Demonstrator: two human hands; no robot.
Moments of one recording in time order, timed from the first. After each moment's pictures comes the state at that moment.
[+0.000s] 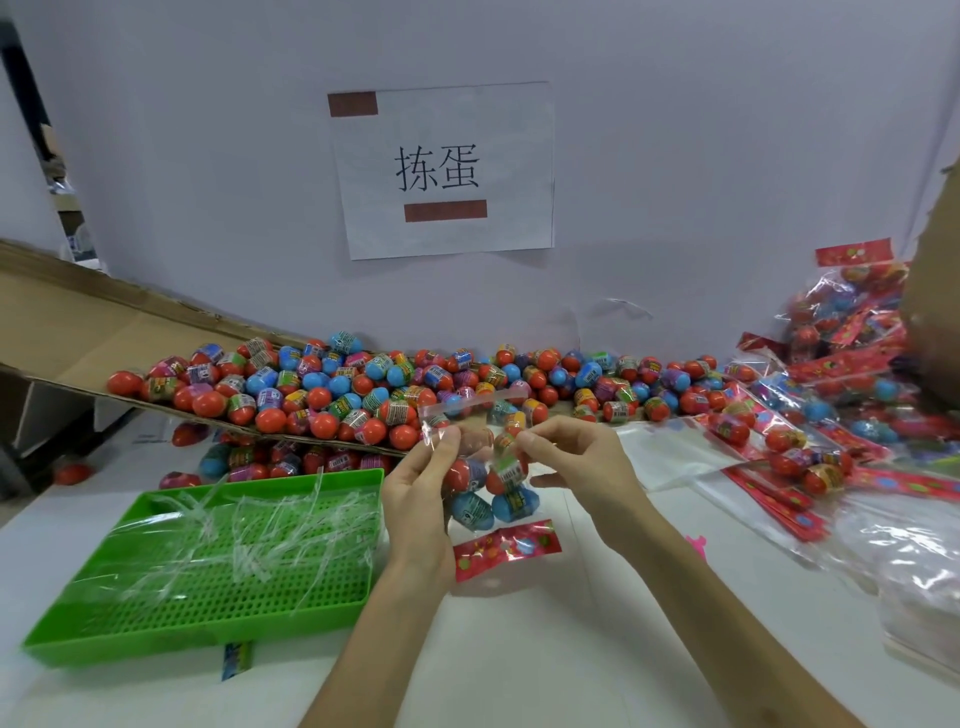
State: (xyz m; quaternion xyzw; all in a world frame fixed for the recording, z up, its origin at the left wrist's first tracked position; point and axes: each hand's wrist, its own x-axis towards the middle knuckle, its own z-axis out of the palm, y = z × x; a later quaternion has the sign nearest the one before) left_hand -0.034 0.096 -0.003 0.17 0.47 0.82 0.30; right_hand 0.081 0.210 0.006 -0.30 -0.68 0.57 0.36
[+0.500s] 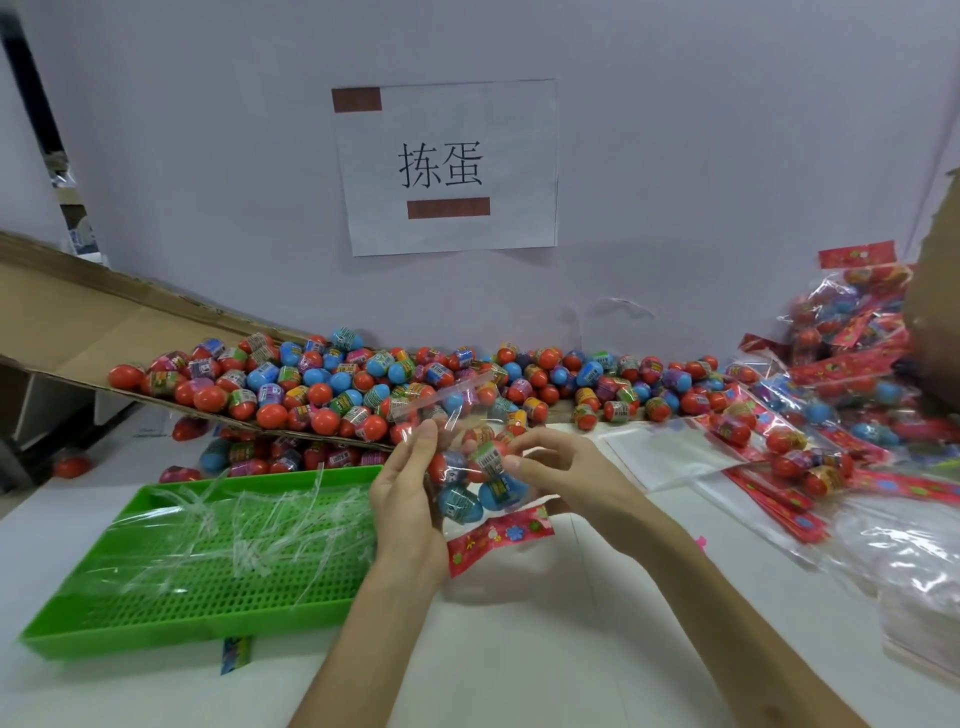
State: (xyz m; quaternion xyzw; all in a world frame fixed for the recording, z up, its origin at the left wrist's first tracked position) left_hand -0.044 0.094 -0.004 0.11 0.41 0.85 0.33; right_hand 0.086 0.207 0.009 -0.27 -0.74 0.58 0.21
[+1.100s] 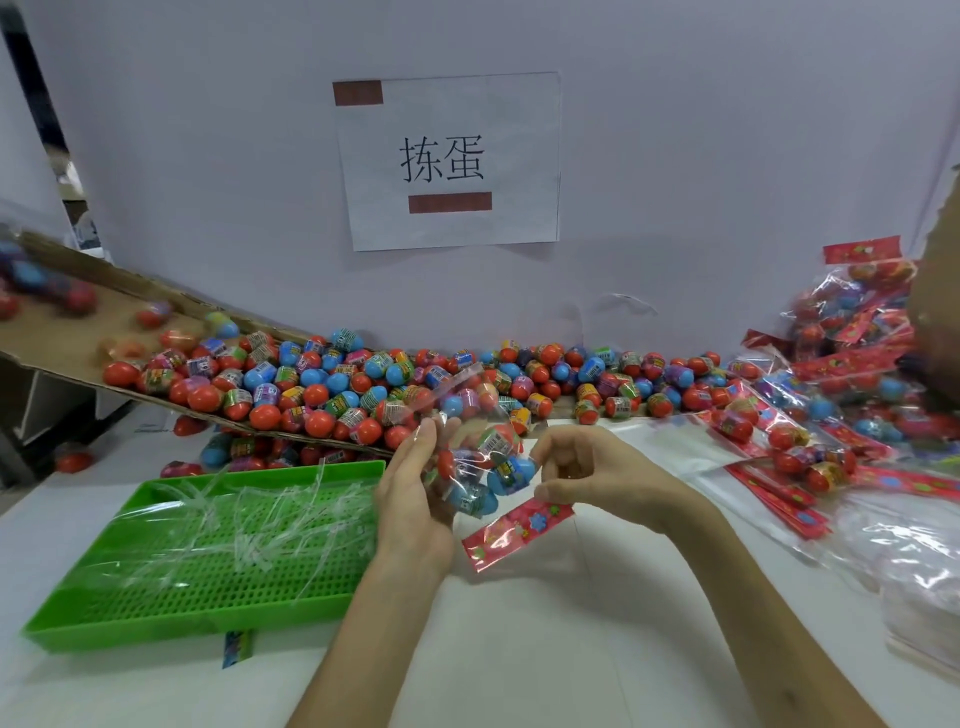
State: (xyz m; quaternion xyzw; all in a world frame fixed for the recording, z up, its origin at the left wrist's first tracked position) left_hand -0.047 0.099 -0.009 0.08 0.40 0.84 0.36; right_hand 0.112 0.227 0.023 -0.20 -0.83 0.51 0.12
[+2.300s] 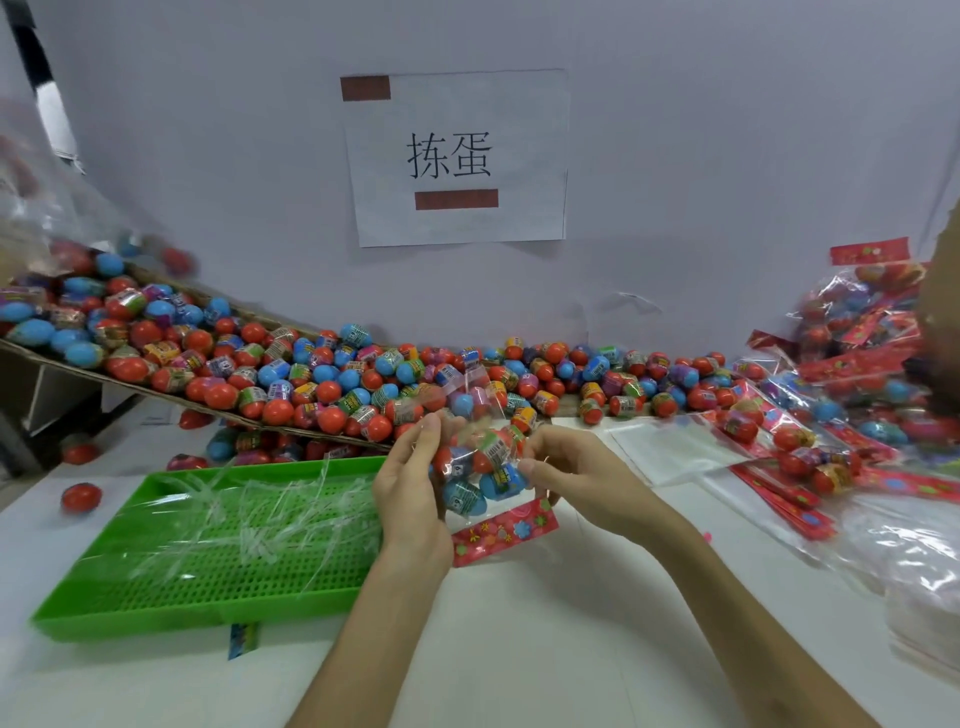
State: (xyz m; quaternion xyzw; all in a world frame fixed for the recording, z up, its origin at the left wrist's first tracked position) left_hand -0.047 0.099 -0.011 0.09 0.43 0.85 0.29; right_hand 0.095 0.205 0.013 -0.22 -0.84 0.46 0.20
